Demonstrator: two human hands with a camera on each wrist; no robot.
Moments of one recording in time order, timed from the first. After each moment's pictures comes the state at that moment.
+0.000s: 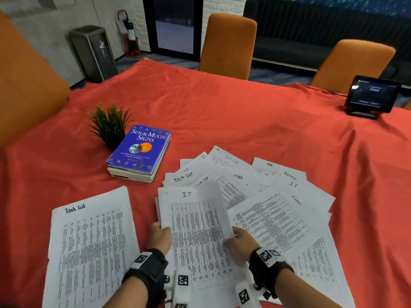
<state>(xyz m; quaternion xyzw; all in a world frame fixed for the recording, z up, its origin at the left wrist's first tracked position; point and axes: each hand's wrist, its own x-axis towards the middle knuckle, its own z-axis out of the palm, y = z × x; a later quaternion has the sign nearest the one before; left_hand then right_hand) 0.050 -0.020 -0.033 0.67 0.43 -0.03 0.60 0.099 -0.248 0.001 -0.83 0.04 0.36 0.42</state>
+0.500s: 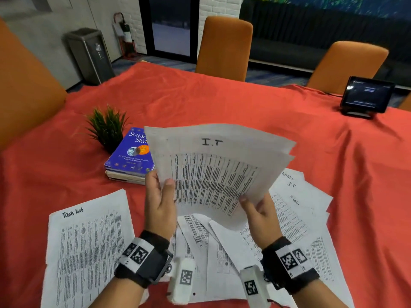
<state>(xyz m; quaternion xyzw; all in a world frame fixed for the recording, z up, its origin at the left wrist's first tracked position) 0.071 -0.035 0.103 0.64 0.09 0.30 0.70 0.109 -0.243 0.091 -0.74 -0.11 0.00 0.67</state>
